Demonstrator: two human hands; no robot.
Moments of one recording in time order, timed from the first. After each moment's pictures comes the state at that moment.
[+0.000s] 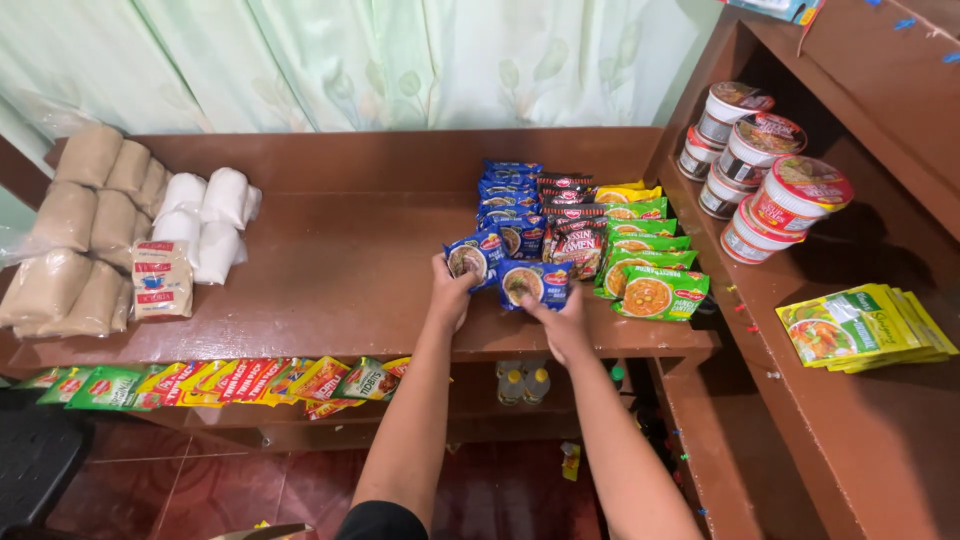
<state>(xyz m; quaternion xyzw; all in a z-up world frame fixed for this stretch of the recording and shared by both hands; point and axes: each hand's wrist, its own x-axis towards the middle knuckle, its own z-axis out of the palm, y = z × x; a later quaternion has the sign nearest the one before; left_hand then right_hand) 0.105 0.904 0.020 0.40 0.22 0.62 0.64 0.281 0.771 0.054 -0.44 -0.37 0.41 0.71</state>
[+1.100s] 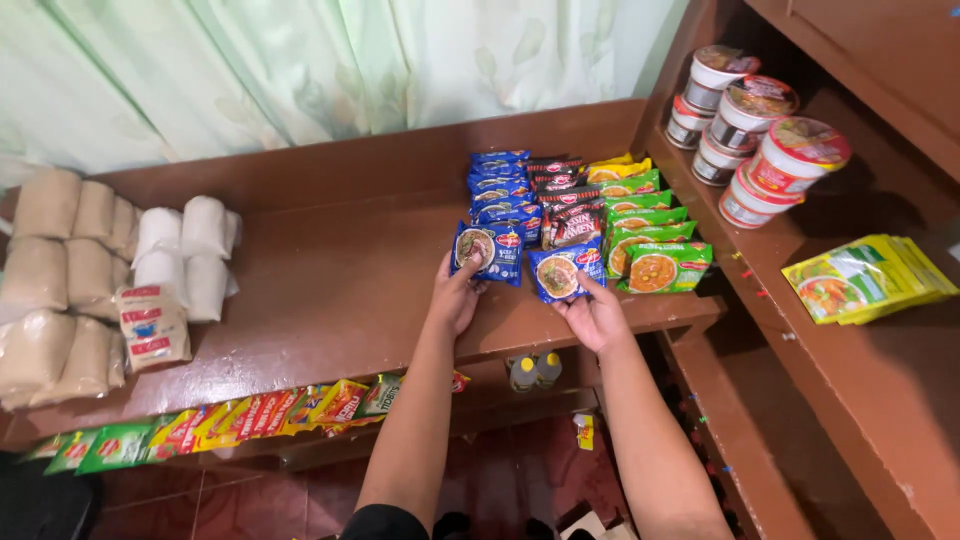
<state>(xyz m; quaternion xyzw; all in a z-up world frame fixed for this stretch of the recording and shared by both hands) 0.082 0.876 0.085 0.32 0.22 0.47 0.79 0.309 0.750 0.075 -0.25 -0.12 0.60 0.75</state>
